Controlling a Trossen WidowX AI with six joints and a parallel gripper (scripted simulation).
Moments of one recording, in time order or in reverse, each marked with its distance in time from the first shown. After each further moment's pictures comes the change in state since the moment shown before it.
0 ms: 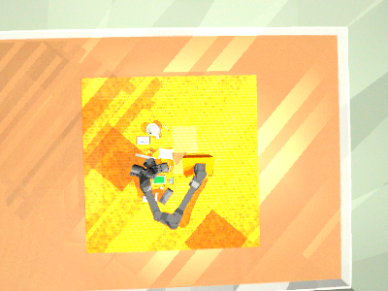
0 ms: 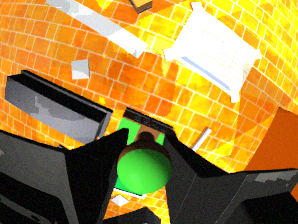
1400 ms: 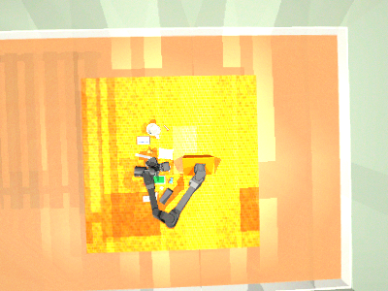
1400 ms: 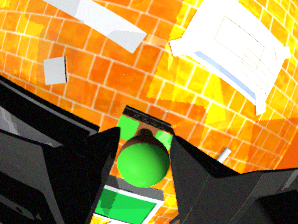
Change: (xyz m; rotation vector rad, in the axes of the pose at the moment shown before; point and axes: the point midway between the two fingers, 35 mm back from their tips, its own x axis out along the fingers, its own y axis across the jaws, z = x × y) arm 0.053 -0.001 -0.003 0.002 0.006 0.000
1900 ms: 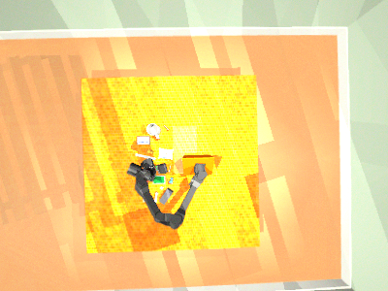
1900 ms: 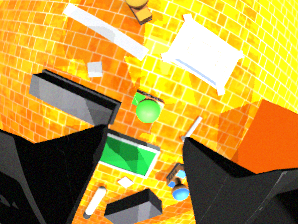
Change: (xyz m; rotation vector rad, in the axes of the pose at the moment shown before) arm -0.100 0.002 0.005 0.012 -0.003 0.006
